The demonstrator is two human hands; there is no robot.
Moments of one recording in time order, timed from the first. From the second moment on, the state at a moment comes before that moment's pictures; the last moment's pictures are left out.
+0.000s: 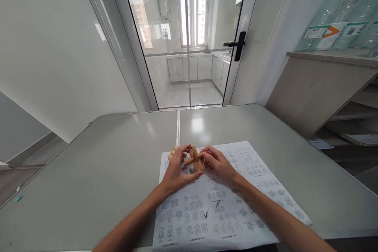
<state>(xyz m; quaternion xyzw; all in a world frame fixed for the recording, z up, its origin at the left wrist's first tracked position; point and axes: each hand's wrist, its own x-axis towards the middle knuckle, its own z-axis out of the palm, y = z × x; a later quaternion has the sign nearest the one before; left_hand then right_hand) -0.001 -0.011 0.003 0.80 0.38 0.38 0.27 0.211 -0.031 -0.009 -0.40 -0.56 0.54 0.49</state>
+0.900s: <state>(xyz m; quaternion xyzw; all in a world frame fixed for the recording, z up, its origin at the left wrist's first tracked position) -0.004 -0.006 0.005 0.81 0.40 0.36 0.21 0.227 -0.029 -0.010 -0.47 -0.73 0.27 0.41</state>
